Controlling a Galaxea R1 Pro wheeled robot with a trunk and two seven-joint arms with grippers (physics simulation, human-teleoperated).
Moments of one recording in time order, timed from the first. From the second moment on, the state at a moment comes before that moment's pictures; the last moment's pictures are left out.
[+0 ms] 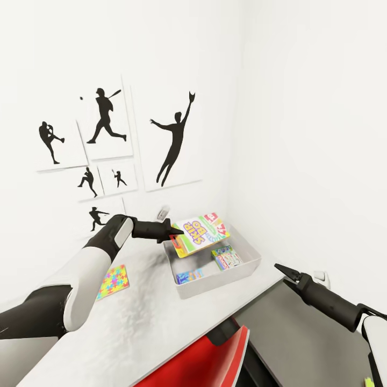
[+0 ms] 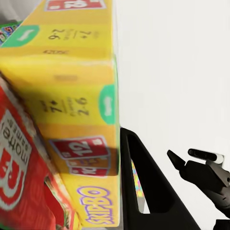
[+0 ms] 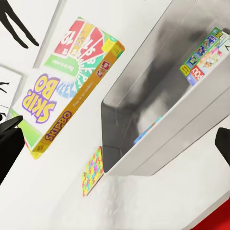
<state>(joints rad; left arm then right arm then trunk) -1.16 -0.03 0.08 -0.43 0.24 1.03 -0.79 -0.24 -0.12 -0.46 -1.57 -0.86 1.04 0.36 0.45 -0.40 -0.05</state>
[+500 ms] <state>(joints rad) -1.16 -0.04 0.07 -0.43 0.23 1.03 -0.77 -0.24 -0.12 -0.46 -1.57 -0.86 1.04 0.36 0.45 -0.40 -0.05</state>
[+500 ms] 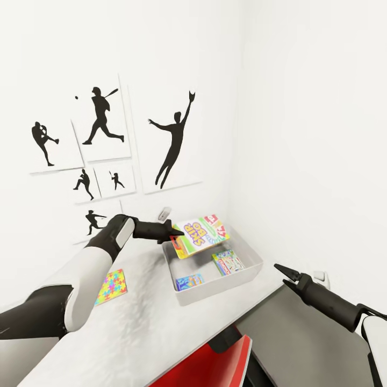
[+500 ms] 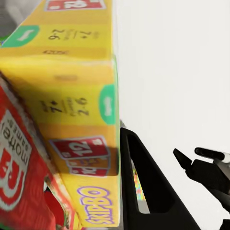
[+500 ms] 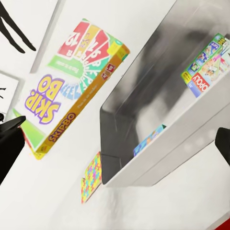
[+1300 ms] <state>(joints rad) -1.16 -0.10 0.00 -0.37 0.21 0.97 -0.60 -0.24 -0.12 -0.46 -1.58 -0.86 1.04 0.38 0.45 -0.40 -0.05</state>
